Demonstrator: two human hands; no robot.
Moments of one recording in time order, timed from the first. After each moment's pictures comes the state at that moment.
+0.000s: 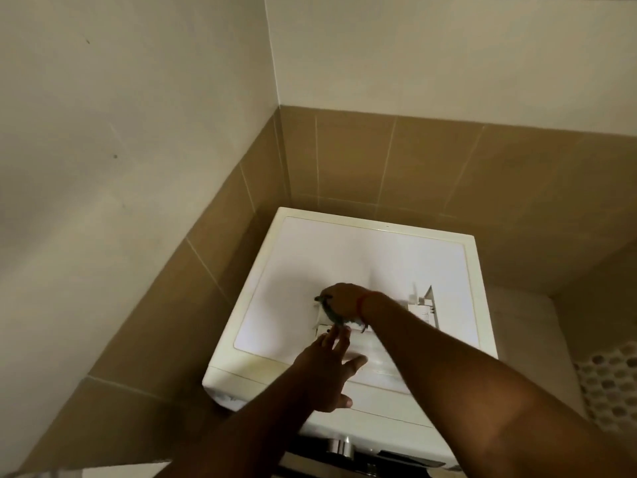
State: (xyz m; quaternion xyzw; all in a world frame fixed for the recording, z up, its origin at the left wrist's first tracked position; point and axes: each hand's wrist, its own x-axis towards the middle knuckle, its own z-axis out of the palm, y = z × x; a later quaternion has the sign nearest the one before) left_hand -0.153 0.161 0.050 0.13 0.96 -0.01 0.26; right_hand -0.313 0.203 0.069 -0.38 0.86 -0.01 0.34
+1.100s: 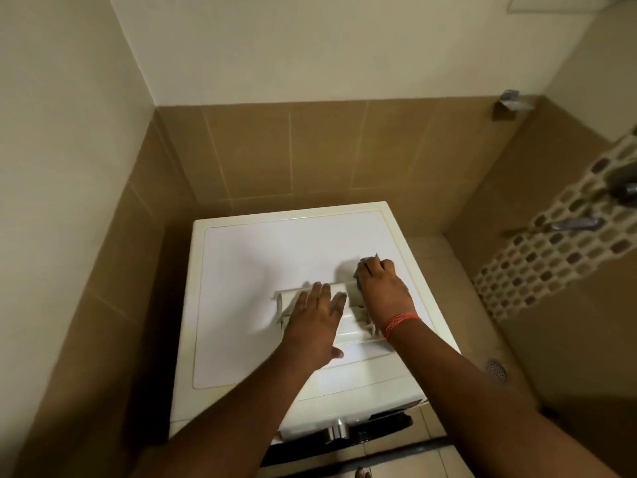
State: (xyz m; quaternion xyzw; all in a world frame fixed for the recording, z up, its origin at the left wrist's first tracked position) left_hand -0.208 0.166 0.055 0.17 0.98 -0.01 0.11; right_hand -0.270 0.323 0.073 -0.15 0.99 0.00 -0.03
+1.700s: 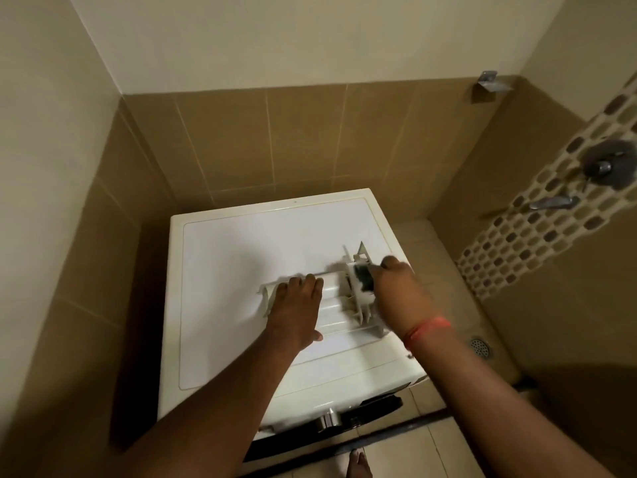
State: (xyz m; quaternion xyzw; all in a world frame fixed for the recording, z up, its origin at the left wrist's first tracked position) left_hand -0.230 0.159 0.036 0.17 0.98 -0.05 0.08; right_hand -0.229 0.345 0.130 -0.09 0.99 -0.05 0.04
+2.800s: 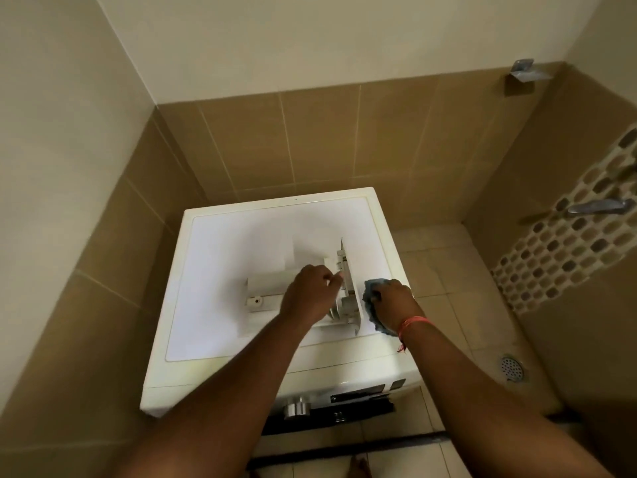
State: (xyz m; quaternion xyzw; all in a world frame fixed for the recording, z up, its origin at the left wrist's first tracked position) left_hand -0.234 0.263 0.078 -0.09 0.94 0.33 0.05; right_hand -0.260 0.447 0.030 -0.05 0.95 -0.23 0.18
